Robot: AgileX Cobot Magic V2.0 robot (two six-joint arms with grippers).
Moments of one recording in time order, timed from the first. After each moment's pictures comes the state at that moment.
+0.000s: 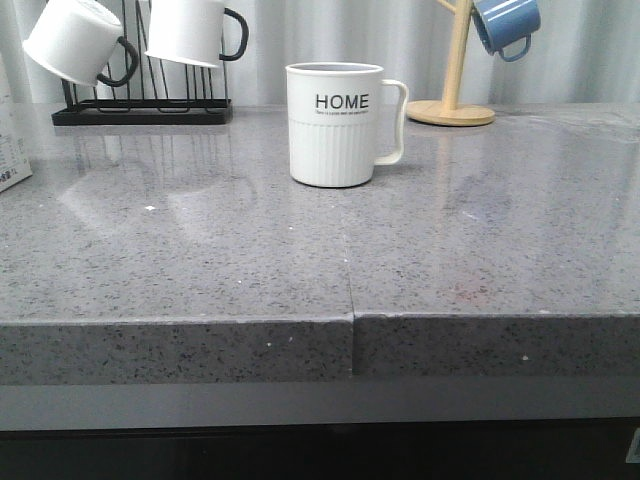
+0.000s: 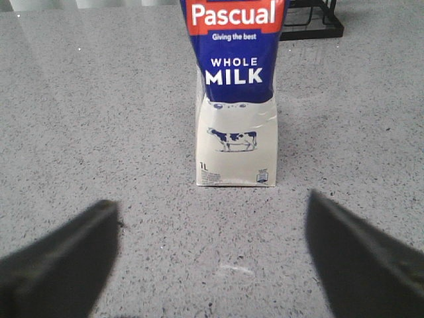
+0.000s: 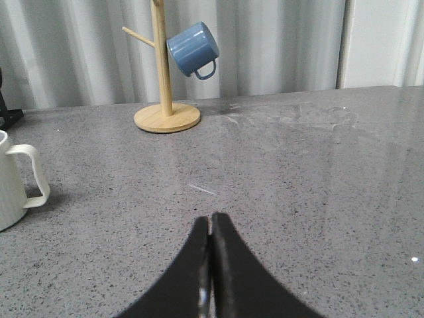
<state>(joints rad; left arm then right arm) -0.02 0.64 -0.52 0.03 0.32 -0.07 -0.01 0.33 -0.24 -0.16 0.02 0.25</state>
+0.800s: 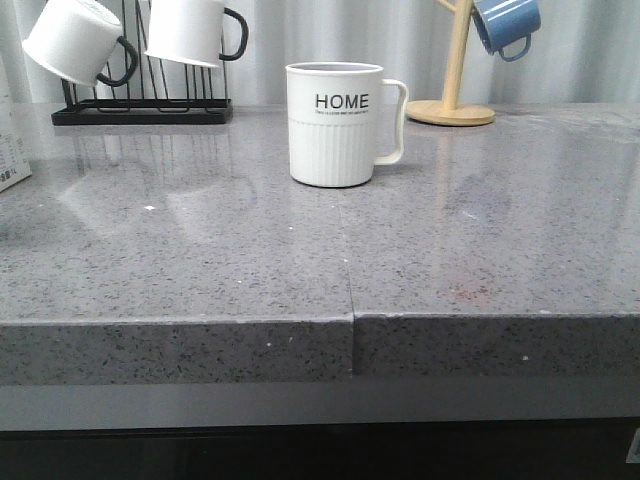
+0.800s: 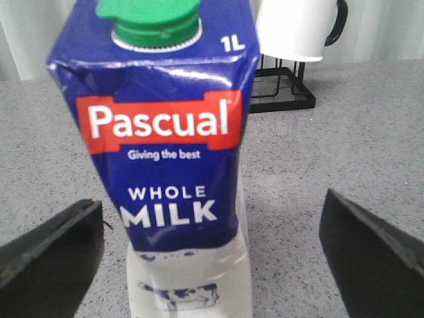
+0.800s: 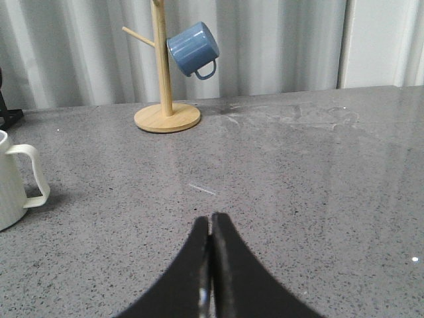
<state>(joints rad) -0.08 1.16 -0.55 0.02 -0.35 -0.07 -0.01 0.33 -0.24 -0.16 0.02 0.25</state>
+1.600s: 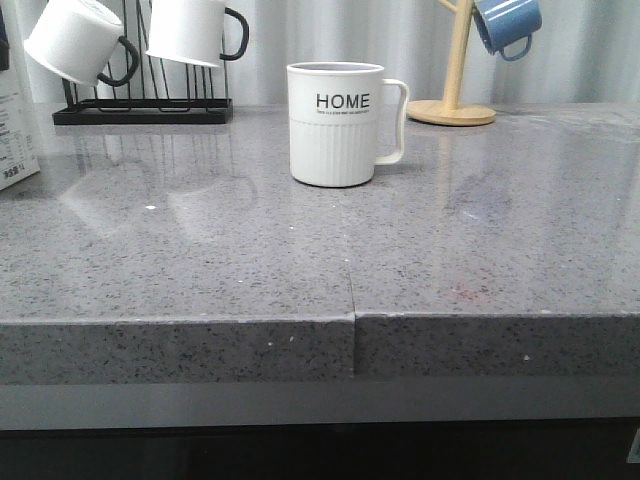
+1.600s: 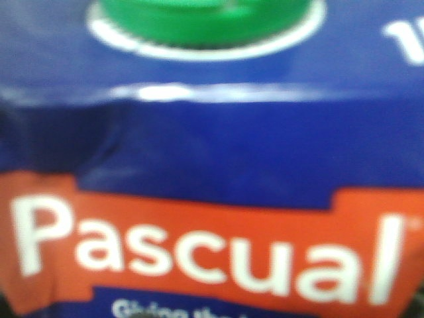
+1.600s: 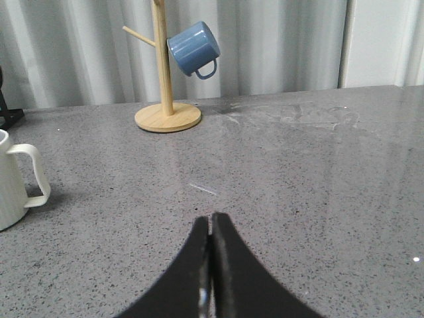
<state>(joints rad) -0.04 1.52 -0.77 0.01 -0.47 -0.07 -0.01 0.33 -0.24 -0.16 0.02 0.25</state>
